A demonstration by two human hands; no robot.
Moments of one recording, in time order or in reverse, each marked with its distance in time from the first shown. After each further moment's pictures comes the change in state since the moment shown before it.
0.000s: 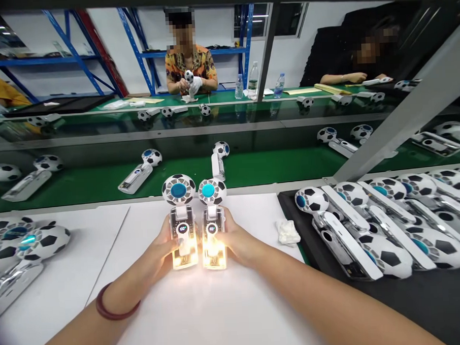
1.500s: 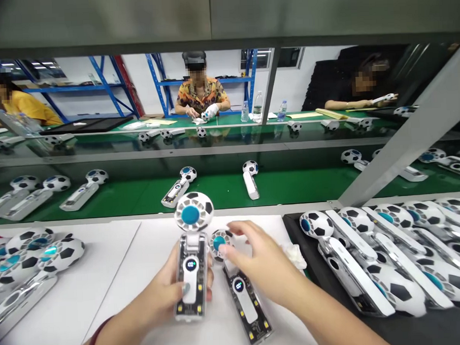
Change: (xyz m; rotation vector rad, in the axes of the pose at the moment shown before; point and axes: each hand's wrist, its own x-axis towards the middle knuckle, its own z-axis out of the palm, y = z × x) left_hand -0.023 0.002 0.015 0.040 -0.297 0.023; right_hand -0.046 -0.063 0.025 -1.017 0.289 -0.099
